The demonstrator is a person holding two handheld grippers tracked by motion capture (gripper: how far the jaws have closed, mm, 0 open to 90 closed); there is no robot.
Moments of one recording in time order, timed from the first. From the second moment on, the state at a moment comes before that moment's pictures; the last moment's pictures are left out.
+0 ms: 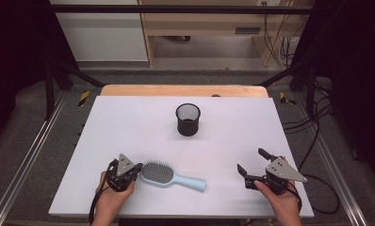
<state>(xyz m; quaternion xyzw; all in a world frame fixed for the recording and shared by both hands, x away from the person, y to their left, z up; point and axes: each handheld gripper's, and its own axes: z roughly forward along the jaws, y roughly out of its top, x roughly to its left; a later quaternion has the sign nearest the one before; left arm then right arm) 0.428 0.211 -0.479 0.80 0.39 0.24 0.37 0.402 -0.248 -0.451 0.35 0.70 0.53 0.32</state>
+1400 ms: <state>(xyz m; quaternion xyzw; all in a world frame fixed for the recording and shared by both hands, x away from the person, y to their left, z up) 0.433 0.138 -0.485 0.83 0.34 0.22 0.38 0.394 -0.225 -0.442 0.35 0.72 0.51 0.30</state>
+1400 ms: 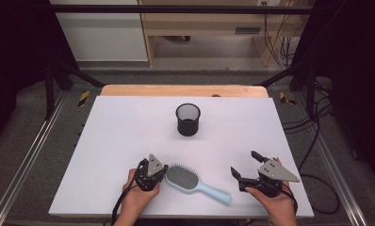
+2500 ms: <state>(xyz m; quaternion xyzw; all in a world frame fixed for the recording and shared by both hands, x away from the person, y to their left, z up) 0.417 0.208 -0.448 0.71 0.38 0.32 0.50 0.387 -0.186 -0.437 0.29 0.82 0.46 0.21</state>
